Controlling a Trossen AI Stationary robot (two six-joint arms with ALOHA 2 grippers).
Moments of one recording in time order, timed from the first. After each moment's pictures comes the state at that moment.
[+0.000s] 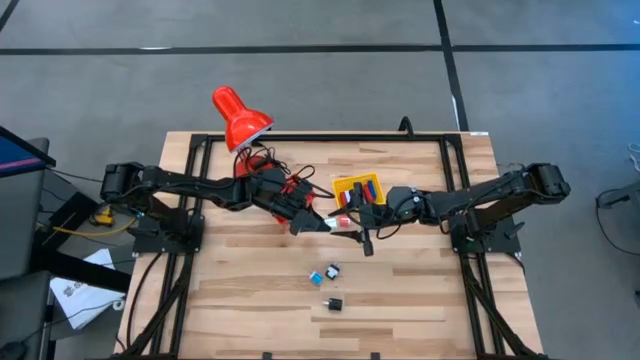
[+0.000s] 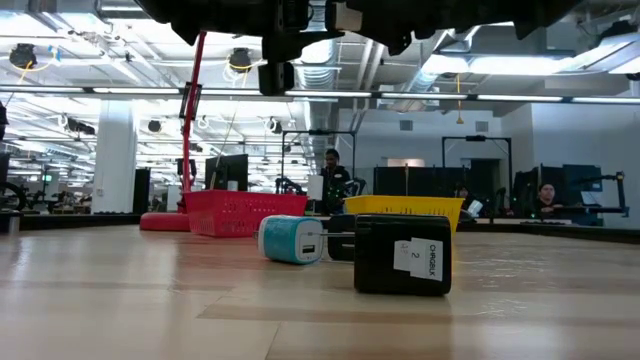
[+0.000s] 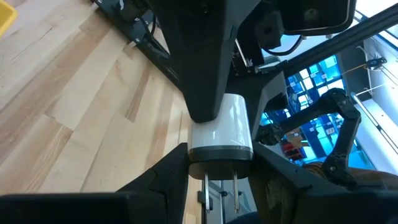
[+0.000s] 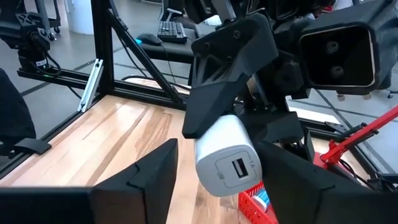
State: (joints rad) left arm 0.06 1.47 0.91 0.31 0.38 -0.87; right arm 0.12 1.38 0.76 0.45 0.00 -0.16
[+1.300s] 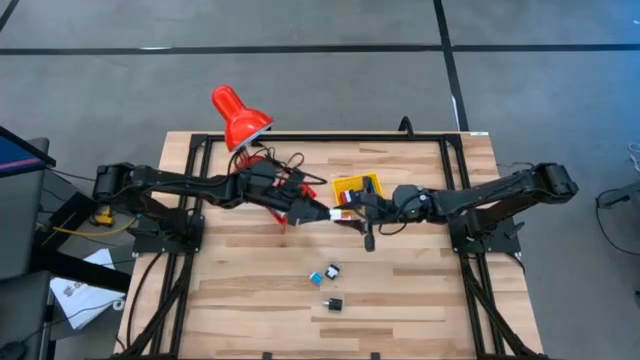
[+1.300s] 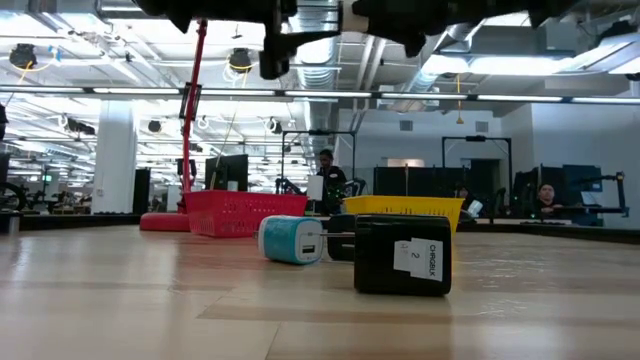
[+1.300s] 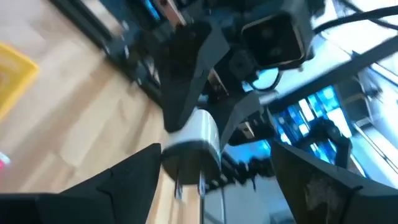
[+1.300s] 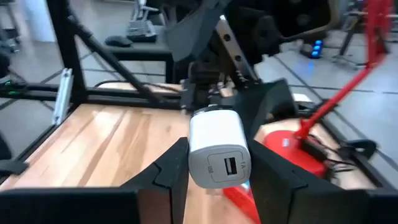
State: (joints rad) left arm 0.07 1.41 0.90 0.36 0.27 -0.89; right arm 0.12 1.31 0.76 0.37 0.13 -0.05
